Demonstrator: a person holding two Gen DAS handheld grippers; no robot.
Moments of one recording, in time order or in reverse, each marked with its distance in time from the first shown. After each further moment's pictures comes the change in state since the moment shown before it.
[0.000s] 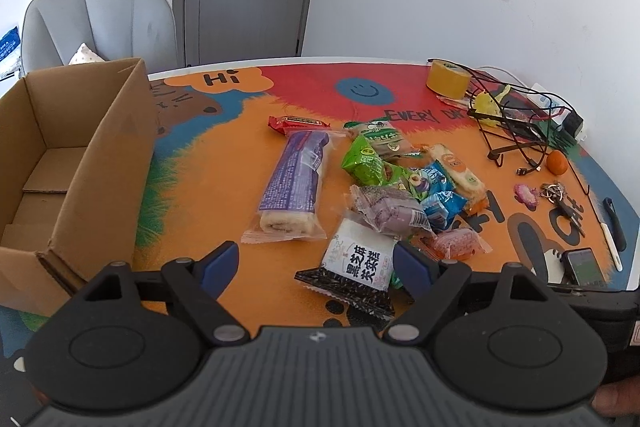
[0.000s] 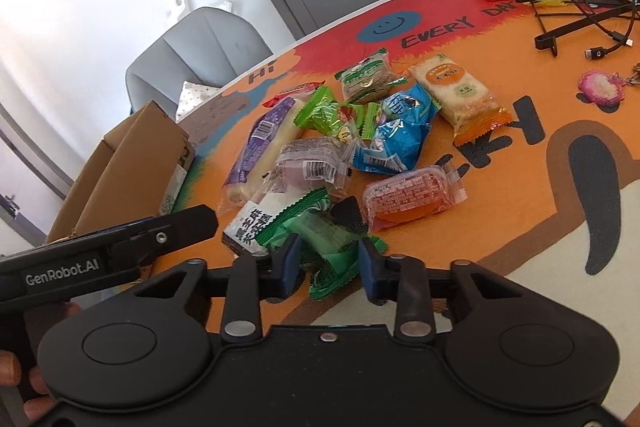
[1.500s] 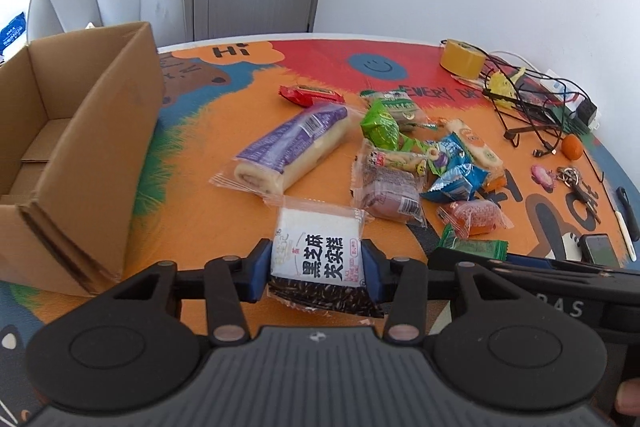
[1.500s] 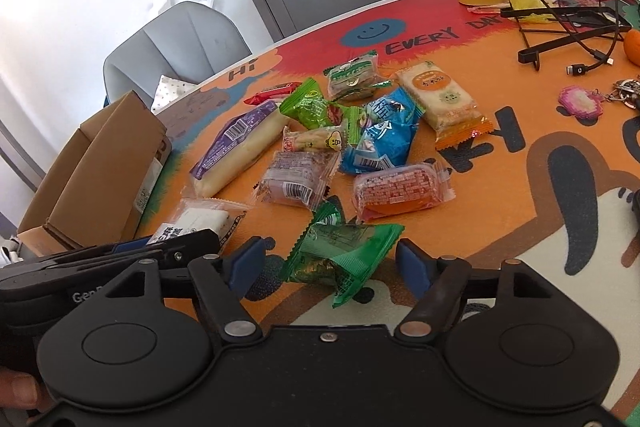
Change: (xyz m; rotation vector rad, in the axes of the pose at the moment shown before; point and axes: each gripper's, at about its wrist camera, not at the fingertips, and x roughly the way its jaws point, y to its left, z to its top) left arm 0.009 0.004 -0.014 -0.025 0.035 0.030; right arm 0.001 0.012 -0.004 -0.043 -0.011 -0.119
